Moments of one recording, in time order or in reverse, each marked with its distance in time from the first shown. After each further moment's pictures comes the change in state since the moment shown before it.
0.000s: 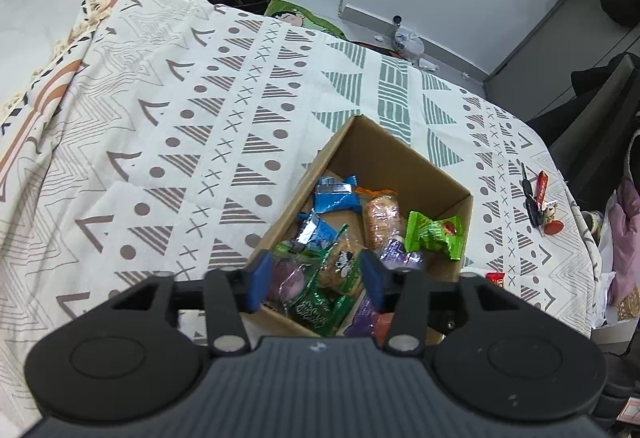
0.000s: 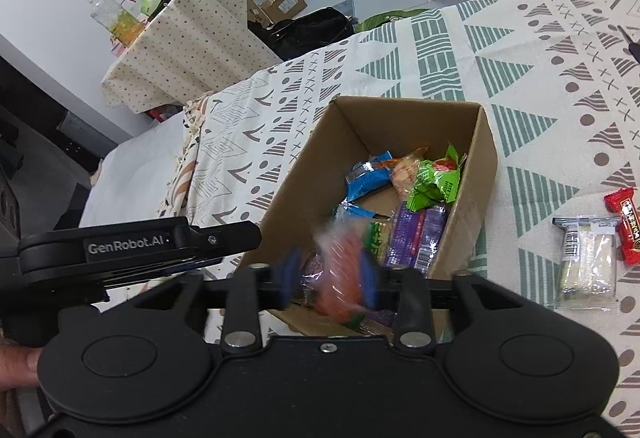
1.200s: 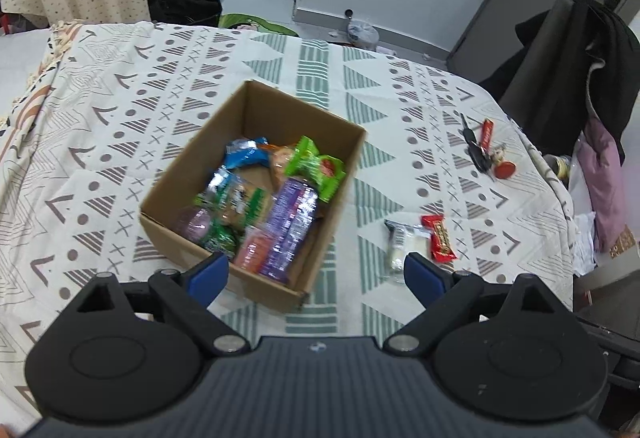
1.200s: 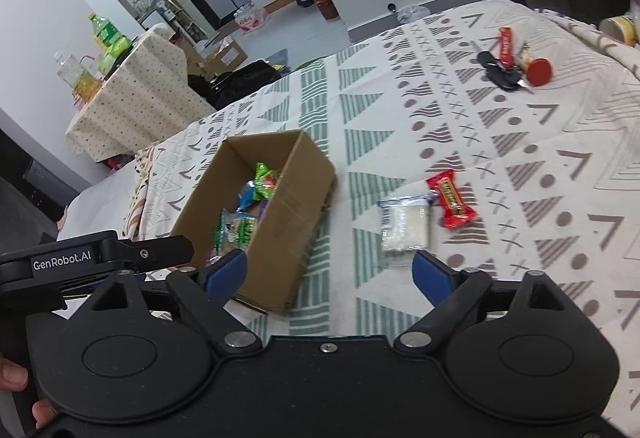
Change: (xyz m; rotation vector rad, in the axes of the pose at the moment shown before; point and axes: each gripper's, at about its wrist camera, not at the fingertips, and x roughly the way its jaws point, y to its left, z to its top) left arm -0.033 -0.104 -0.075 0.153 -0.032 -0.007; right arm -0.117 -0.095 -0.048 0.097 -0.150 -0.130
